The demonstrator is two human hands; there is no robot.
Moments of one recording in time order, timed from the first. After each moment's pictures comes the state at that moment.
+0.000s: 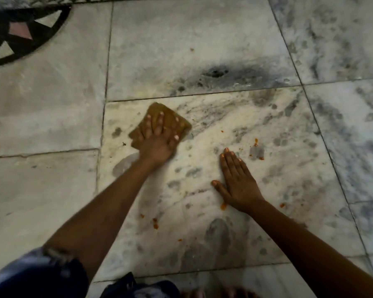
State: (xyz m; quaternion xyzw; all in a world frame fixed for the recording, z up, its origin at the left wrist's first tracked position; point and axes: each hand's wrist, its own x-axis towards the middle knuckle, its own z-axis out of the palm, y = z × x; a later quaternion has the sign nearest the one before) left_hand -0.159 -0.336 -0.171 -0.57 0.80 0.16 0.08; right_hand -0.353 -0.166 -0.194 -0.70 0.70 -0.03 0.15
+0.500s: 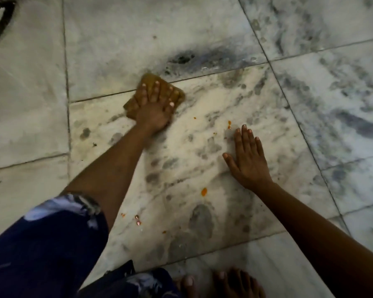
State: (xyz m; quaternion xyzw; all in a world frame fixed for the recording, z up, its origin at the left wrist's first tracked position) left_hand -0.238 -0.379 -0.167 -0.51 0.84 0.17 0.08; right_hand -0.406 -0.141 -0.184 -0.57 0.81 -0.06 0.11
